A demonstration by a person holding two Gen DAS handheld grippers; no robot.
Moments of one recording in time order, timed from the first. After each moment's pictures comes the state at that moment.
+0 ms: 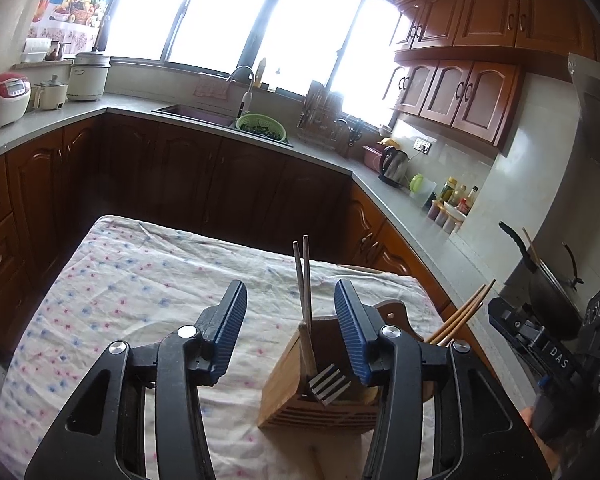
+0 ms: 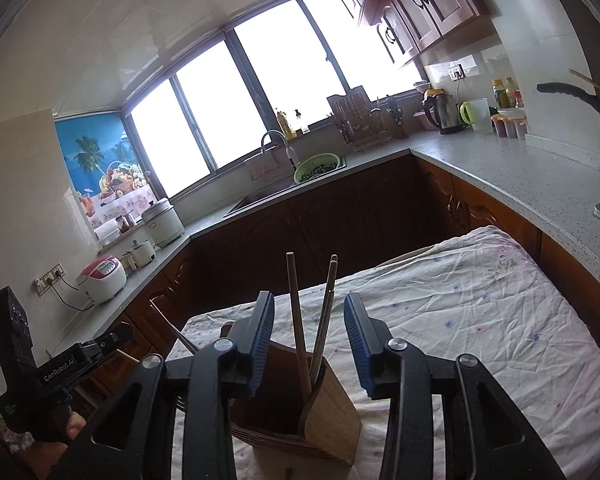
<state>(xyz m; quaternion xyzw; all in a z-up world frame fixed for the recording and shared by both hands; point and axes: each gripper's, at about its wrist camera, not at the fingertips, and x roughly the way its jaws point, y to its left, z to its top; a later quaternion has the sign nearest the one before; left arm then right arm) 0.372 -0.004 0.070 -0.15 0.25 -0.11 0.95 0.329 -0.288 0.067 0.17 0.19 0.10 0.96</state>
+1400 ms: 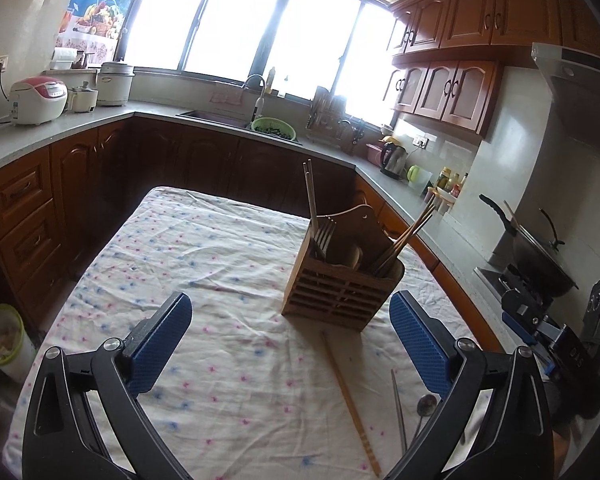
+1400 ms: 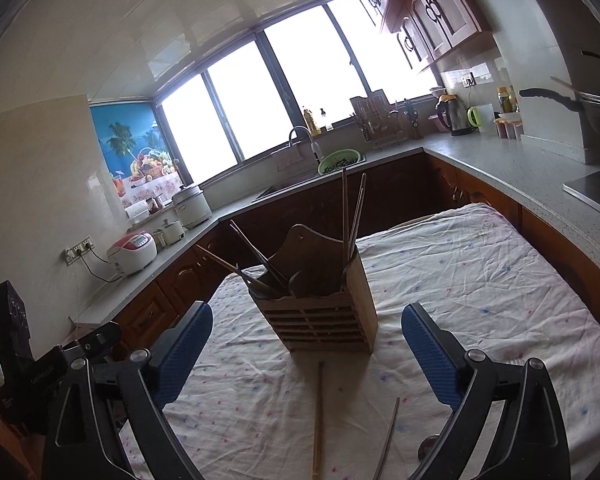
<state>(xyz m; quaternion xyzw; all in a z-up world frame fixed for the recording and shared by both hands) 0.186 0.024 0.056 -0.14 0.24 -0.09 0.96 0.173 -0.269 0.049 0.15 0.18 0.13 0.96</state>
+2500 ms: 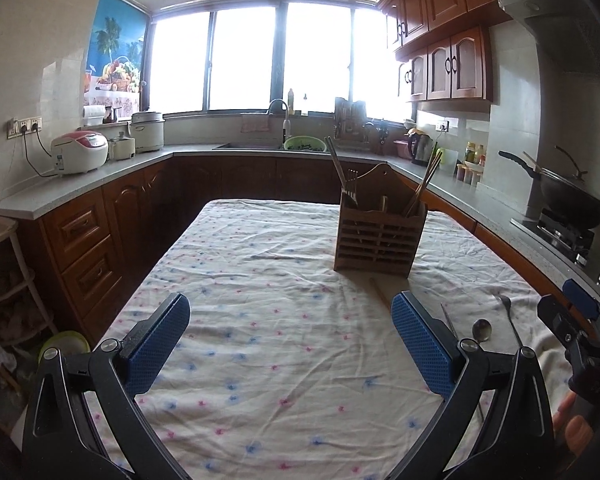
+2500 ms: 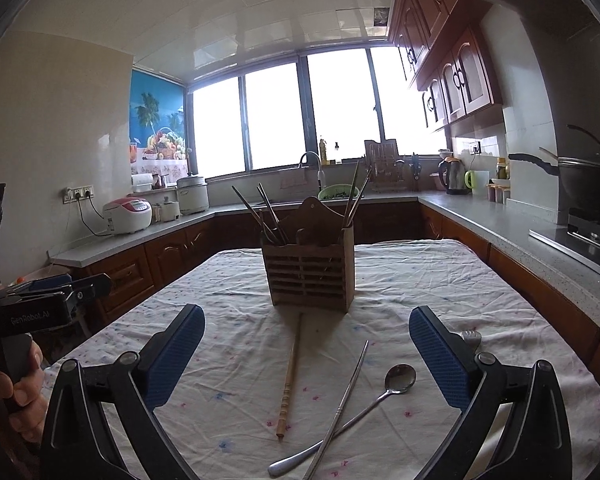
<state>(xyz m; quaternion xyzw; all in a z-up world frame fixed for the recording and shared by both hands) 0.073 0.010 0.014 -0.03 0.19 -0.01 0.98 0.058 -0.241 -0.008 0.02 0.10 0.10 0.99</state>
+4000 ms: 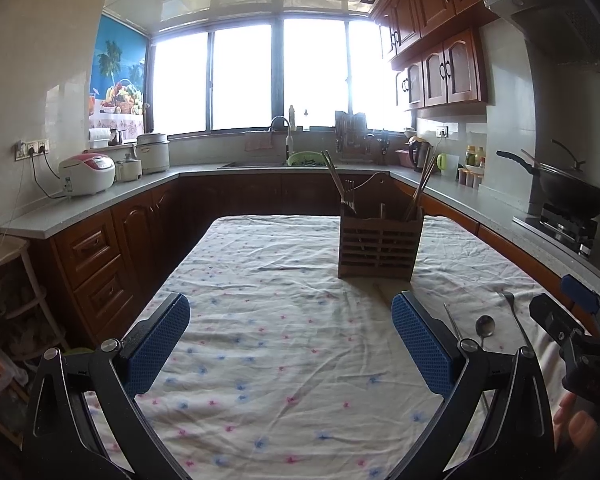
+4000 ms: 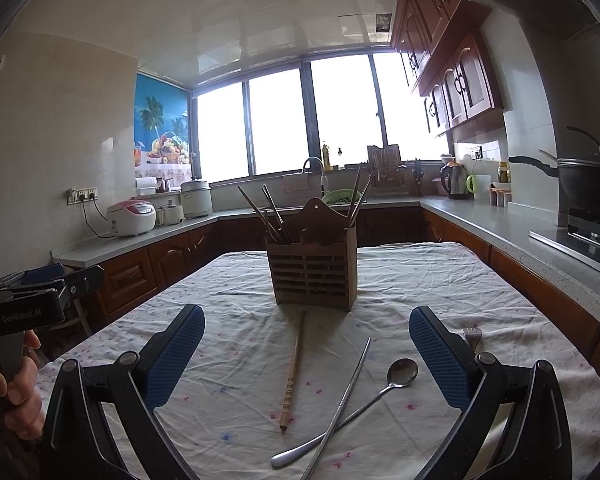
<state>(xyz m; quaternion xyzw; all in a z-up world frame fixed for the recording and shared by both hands) 0.052 -0.001 0.014 0.00 0.17 0.01 0.99 0.049 -0.241 -0.017 0.02 0.09 0.11 0.99</state>
